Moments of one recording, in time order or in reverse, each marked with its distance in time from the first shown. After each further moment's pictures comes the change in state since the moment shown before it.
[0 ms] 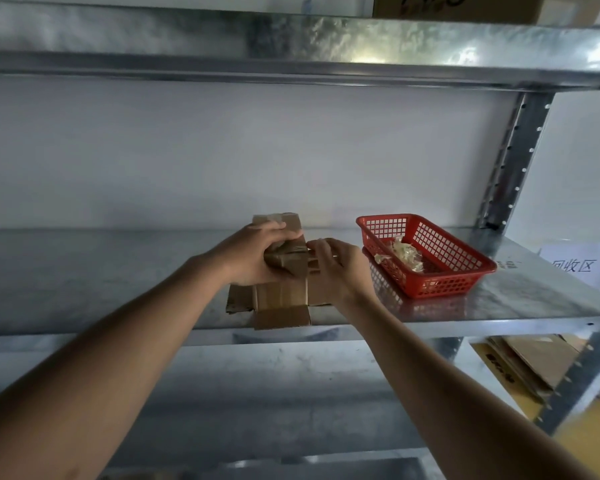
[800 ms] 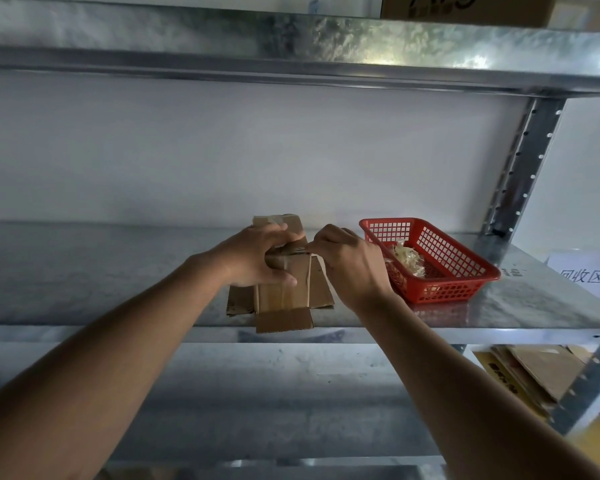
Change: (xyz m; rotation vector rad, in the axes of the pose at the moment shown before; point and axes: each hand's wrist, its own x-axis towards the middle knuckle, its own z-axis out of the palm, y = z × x) left_hand -0.003 0.007 0.000 0.031 -0.076 -0.075; right_hand 0.006 -0.007 -0.031 -0.584 0.019 -0.821
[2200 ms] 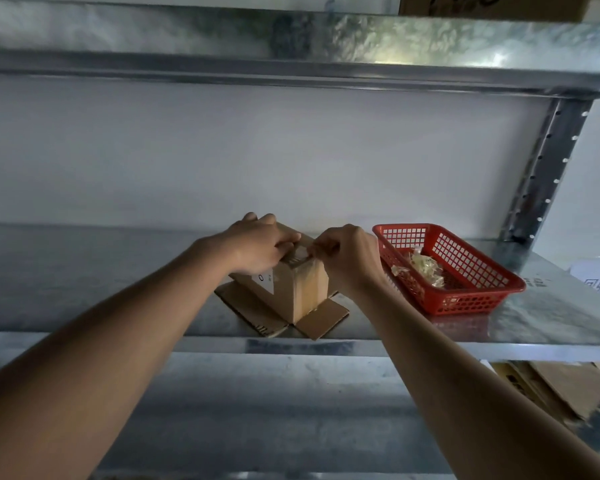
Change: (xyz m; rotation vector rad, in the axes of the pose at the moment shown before) left_hand 0.006 0.008 -0.033 0.179 -0.050 -0.151; right_hand 0.035 0.002 0.029 0.266 -0.145 0.585
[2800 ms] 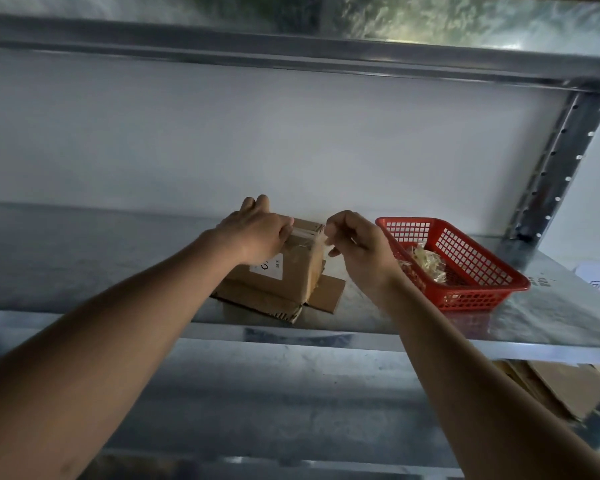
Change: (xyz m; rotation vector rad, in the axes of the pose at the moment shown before) left_hand 0.006 0.004 0.010 0.071 0.061 -0.085; right_hand -0.008 0.016 -0.012 0.475 -0.088 -0.079
